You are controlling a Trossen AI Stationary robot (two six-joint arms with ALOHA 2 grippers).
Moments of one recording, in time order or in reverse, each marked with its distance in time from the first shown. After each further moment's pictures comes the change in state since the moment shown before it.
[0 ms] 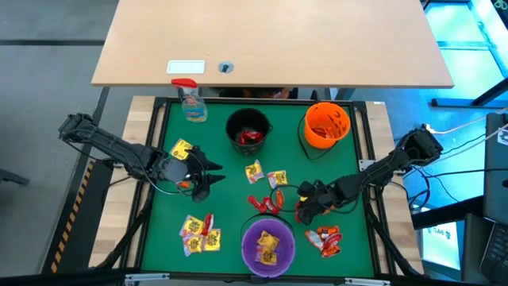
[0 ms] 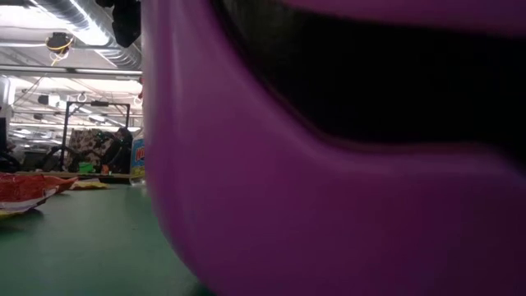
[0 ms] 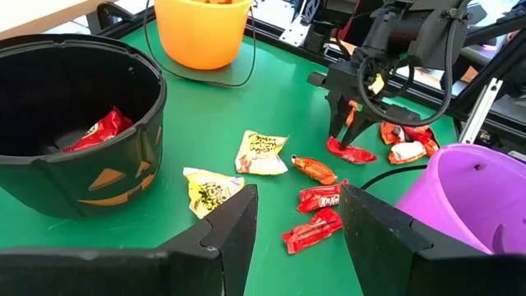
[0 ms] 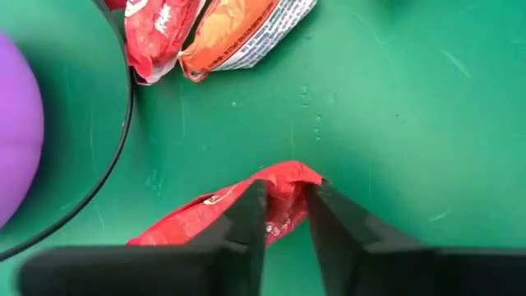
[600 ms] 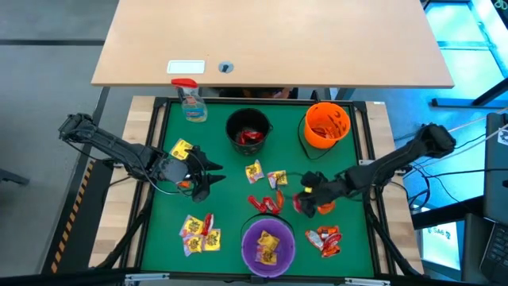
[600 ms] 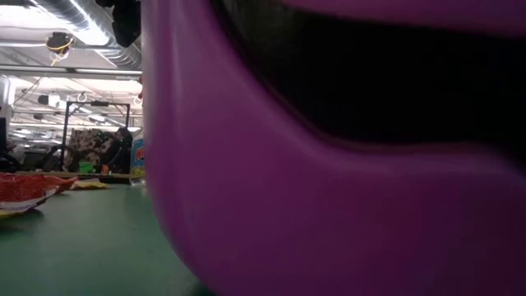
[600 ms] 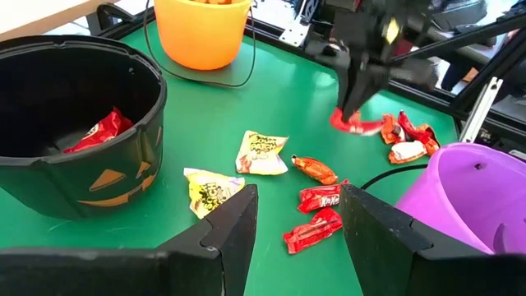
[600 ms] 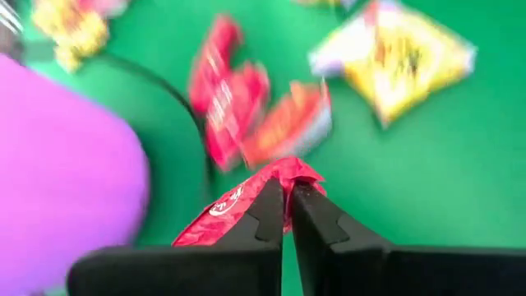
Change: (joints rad) left arm 0.000 0.000 0.000 0.000 0.000 0.005; right arm -0.056 -0.232 0.015 -0.026 0.050 -0.097
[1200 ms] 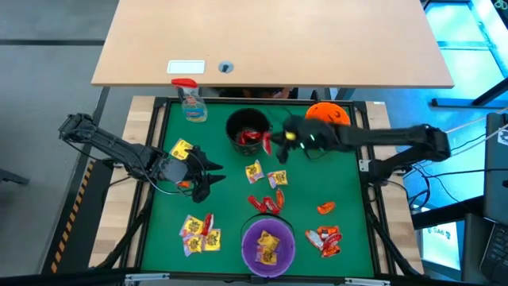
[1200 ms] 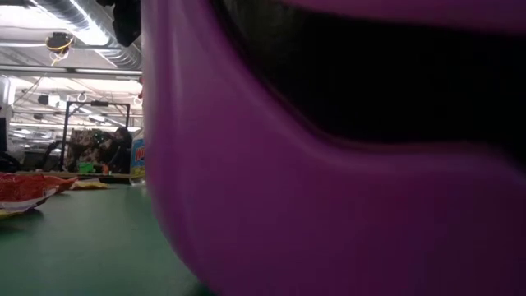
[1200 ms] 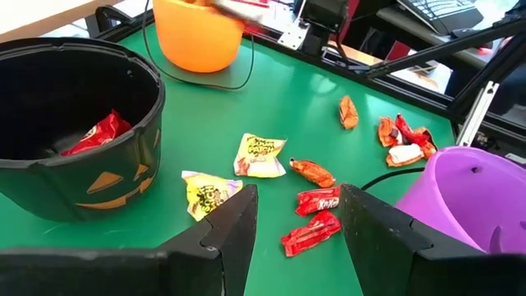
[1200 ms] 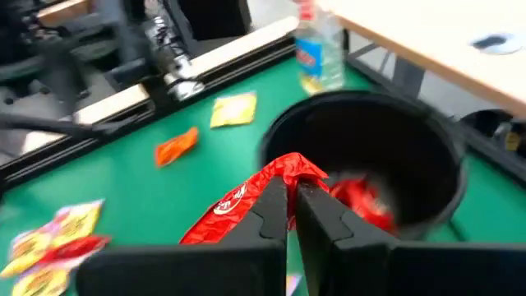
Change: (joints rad) left arm 0.000 0.000 0.000 0.012 0.000 -0.001; right arm -0.525 0.100 0.423 0.092 -0.071 -0.579
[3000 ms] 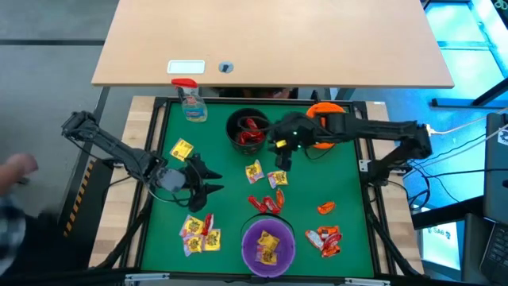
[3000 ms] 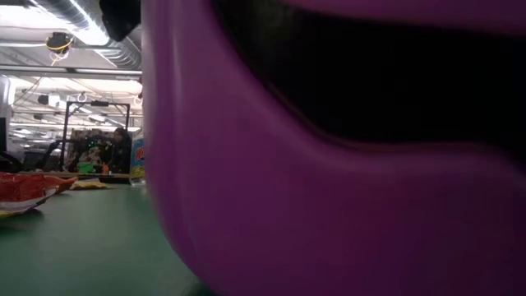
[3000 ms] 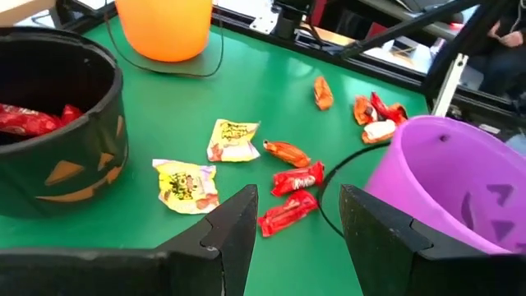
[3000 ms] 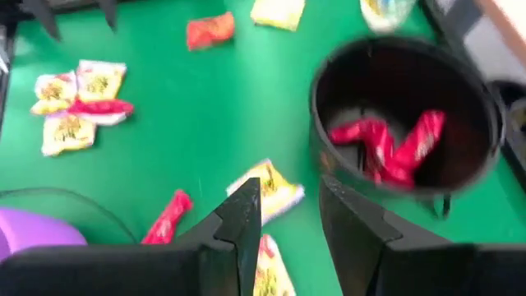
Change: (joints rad) left arm -0.097 0.026 0.000 0.003 -0.020 -0.002; right arm 0.056 0.175 0.496 -0.676 -0.112 -0.206
